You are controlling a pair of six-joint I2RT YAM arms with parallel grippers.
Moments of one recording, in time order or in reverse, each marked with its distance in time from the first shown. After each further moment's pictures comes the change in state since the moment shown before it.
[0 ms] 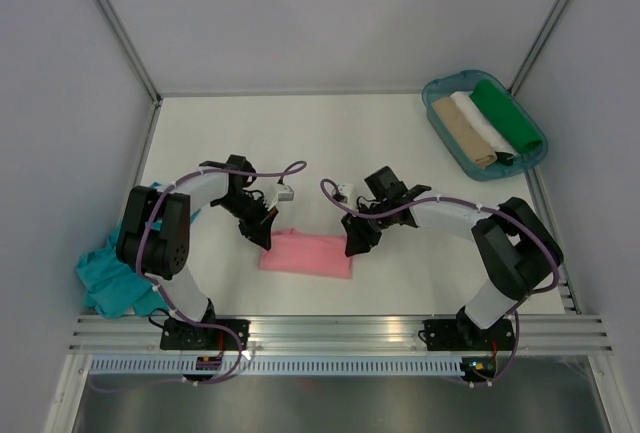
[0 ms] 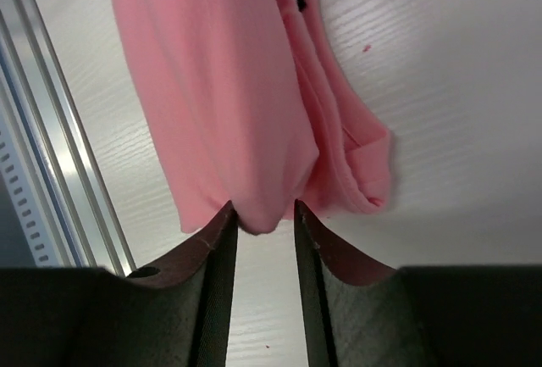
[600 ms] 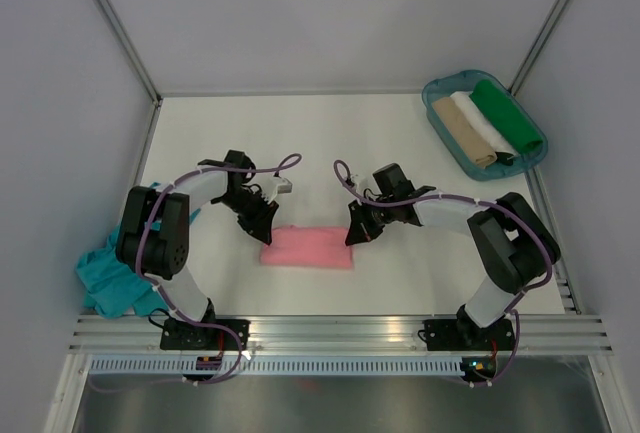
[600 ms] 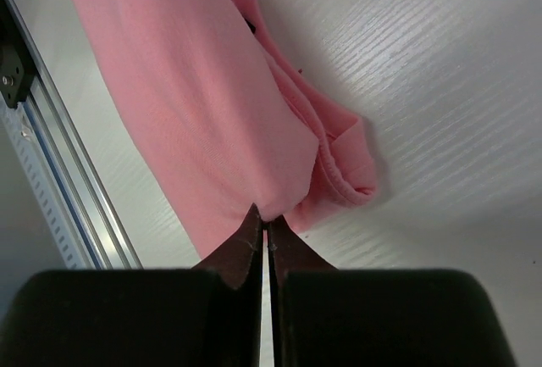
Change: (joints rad) left arm 0.010 0.018 0.025 0.066 -0.062 -0.158; right arm -0.081 0.044 -0.039 0.167 -0.006 0.280
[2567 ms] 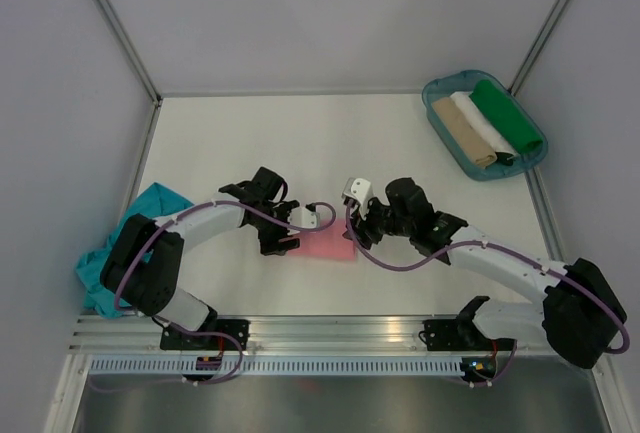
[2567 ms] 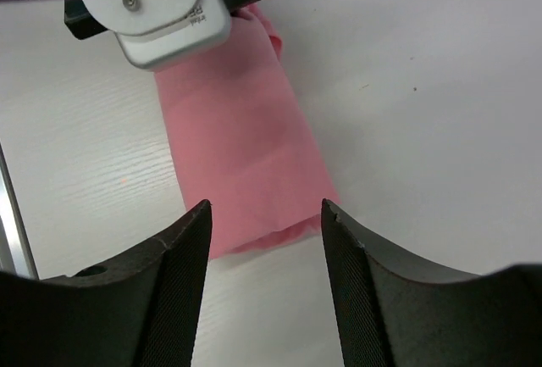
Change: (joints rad) left arm -0.320 -0.238 -0.203 0.285 -0.230 0.307; right arm 0.156 -0.505 -0.170 0.129 0.307 -0.320
